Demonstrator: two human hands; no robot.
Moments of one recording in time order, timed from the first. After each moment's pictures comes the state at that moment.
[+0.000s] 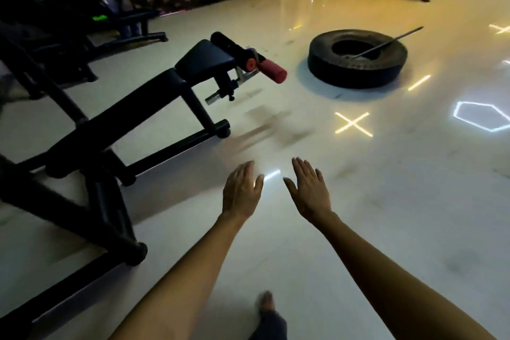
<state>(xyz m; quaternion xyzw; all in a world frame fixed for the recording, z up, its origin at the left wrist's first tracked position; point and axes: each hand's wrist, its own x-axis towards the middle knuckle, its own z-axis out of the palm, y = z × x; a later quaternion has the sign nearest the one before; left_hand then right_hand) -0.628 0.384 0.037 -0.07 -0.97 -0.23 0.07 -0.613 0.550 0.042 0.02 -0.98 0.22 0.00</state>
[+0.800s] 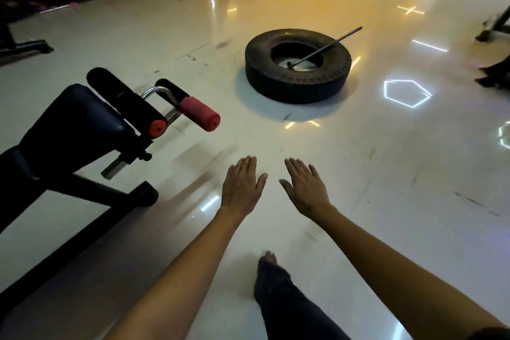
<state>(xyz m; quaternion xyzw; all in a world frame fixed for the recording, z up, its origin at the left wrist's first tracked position) -1.212 0.627 0.002 -0.22 -0.96 -0.16 -0.02 -1.158 0.785 0.011 -0.06 -0.99 0.11 -0.04</state>
